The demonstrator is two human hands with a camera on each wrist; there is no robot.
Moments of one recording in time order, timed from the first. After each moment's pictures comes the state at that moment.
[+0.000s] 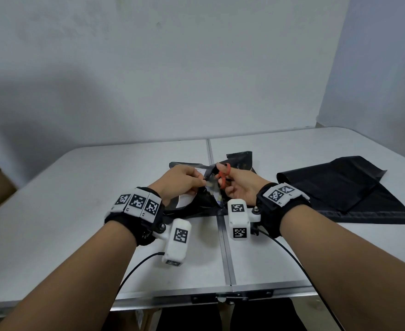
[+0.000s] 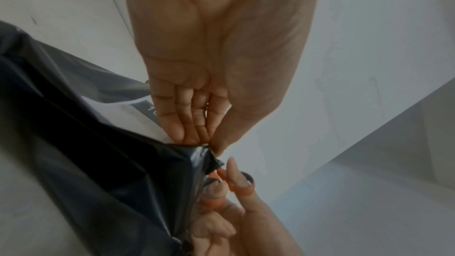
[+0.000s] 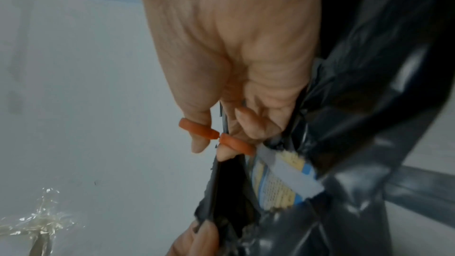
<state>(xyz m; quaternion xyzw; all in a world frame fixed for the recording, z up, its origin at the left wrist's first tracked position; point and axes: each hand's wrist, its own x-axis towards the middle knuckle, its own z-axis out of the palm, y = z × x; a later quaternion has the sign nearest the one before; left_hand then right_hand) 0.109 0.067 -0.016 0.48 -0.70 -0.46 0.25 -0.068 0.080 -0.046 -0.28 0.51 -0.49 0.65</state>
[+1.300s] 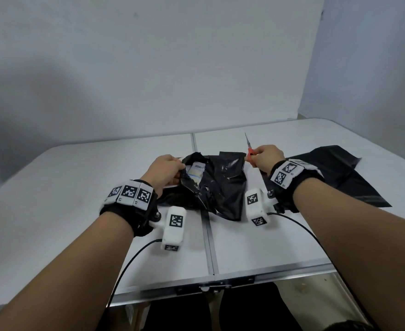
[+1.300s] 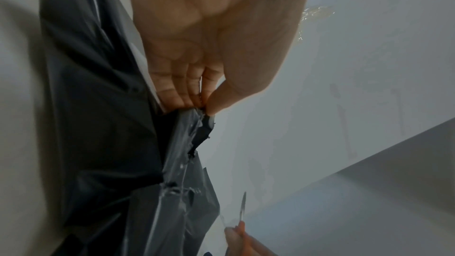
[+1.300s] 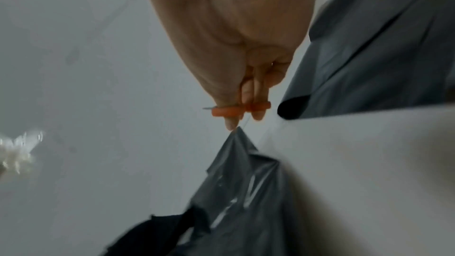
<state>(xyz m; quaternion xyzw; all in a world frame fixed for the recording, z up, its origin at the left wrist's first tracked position) 0.083 0.053 -0.008 0.52 -0.59 -0.49 0.37 -0.175 0.068 -0.035 -0.43 0.79 -0.39 0.18</state>
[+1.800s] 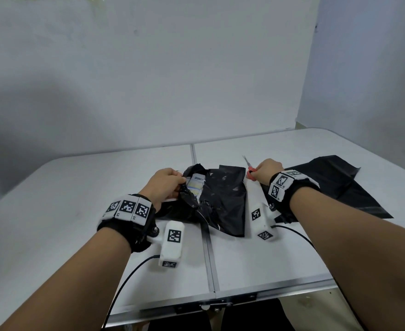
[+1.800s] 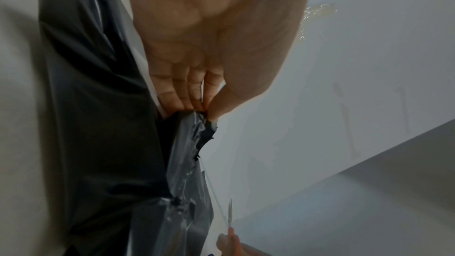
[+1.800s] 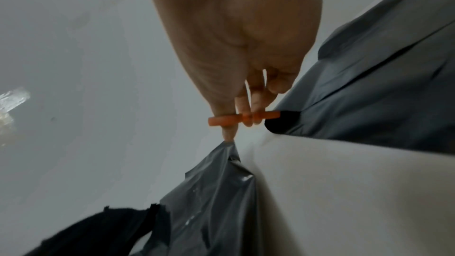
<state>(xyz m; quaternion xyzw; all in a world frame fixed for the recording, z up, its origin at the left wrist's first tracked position) 0.090 0.053 -0.027 0.53 -0.60 -0.49 0.34 -0.179 0.056 -0.055 -0.45 0.86 -0.15 0.15</state>
